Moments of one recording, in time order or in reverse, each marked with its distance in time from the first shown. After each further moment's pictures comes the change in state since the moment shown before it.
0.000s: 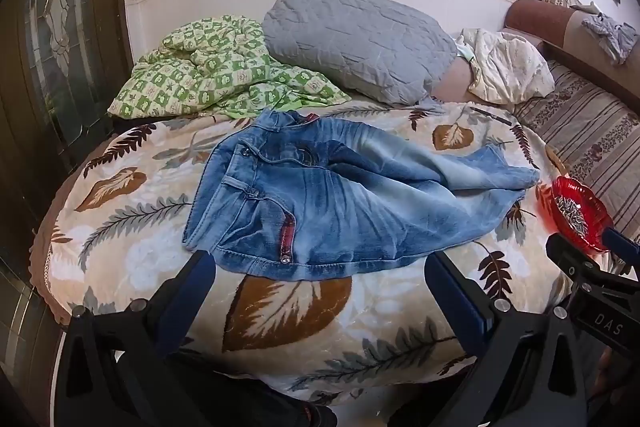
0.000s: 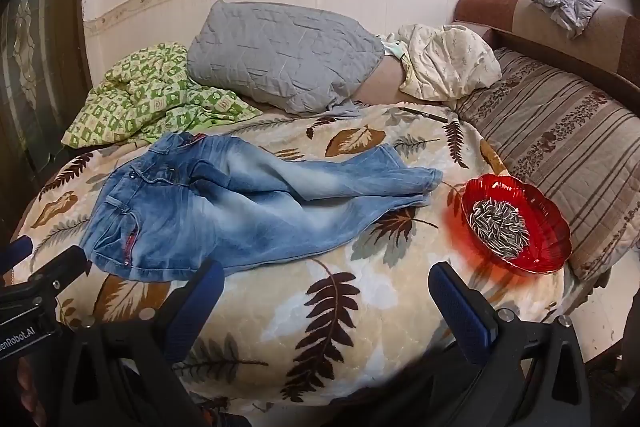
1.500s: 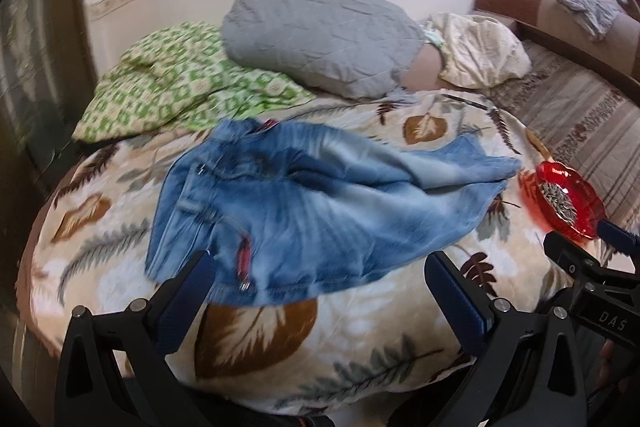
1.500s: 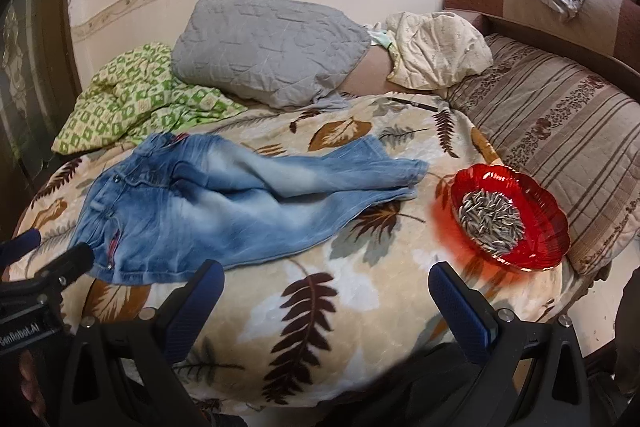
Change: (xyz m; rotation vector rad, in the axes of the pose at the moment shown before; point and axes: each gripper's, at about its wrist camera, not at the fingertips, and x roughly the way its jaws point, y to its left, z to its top) left arm 0.026 -0.036 0.023 0.176 -0.041 -0.030; right arm 0.016 -0.032 0.005 0.041 0.025 -0.009
